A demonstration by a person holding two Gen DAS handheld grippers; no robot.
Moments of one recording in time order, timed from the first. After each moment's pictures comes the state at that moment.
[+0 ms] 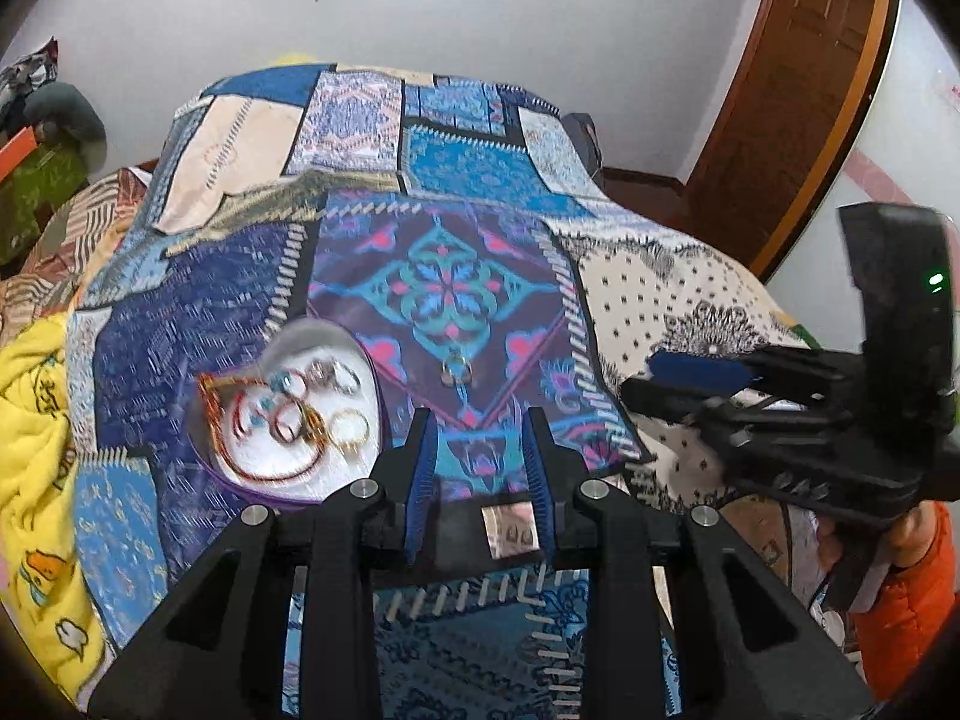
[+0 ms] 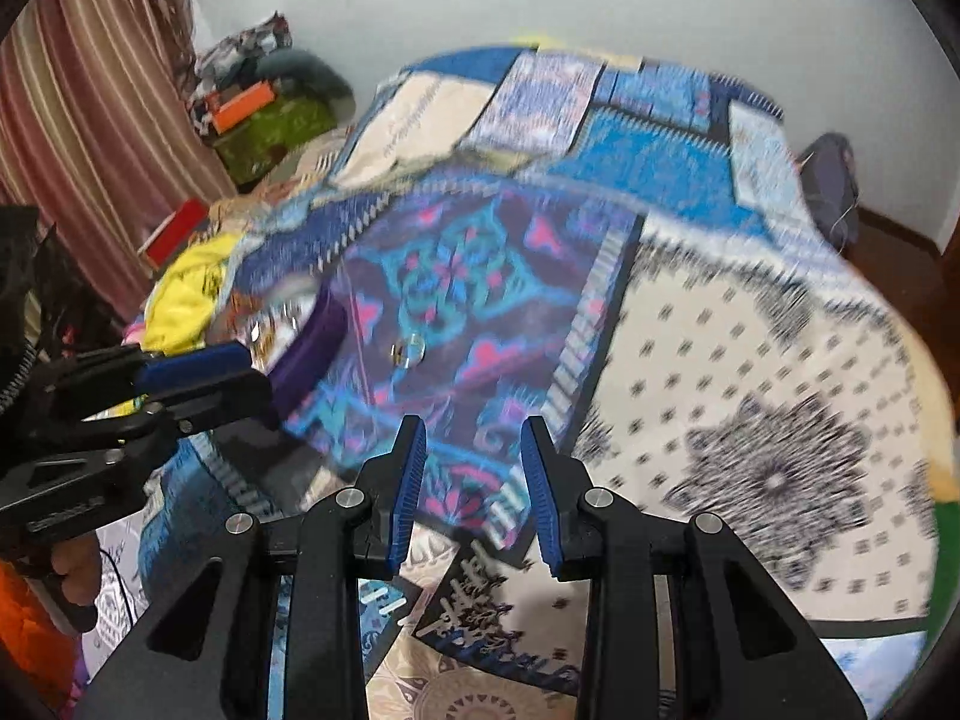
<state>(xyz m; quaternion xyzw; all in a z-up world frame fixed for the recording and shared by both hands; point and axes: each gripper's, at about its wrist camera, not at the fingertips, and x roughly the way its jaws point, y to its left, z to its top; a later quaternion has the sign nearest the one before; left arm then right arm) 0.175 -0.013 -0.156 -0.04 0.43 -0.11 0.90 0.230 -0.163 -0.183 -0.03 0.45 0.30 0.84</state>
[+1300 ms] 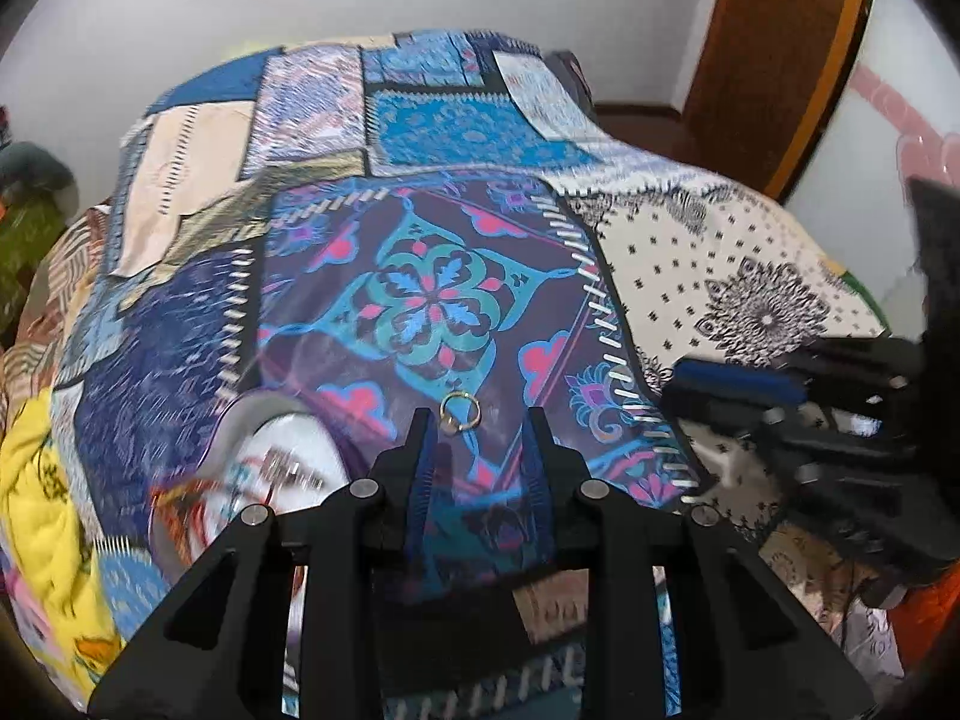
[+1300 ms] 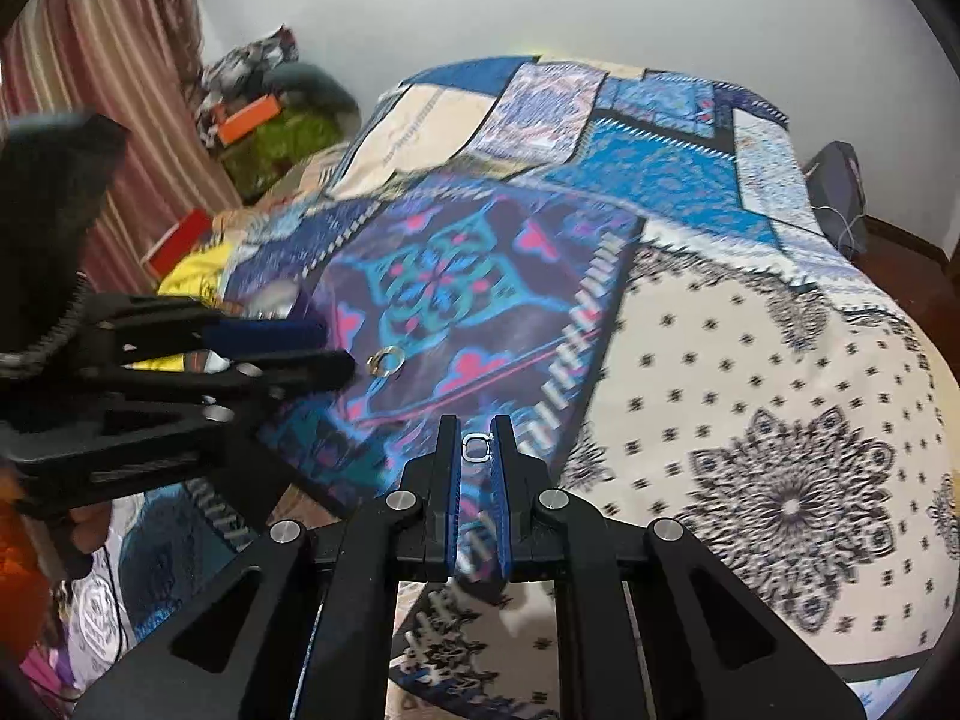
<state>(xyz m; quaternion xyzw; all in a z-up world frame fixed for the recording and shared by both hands) 0.244 -0.038 -0.182 0.05 0.48 -0.13 0.86 0.241 -0.176 -0.190 -0.01 0.41 0.30 0.86</state>
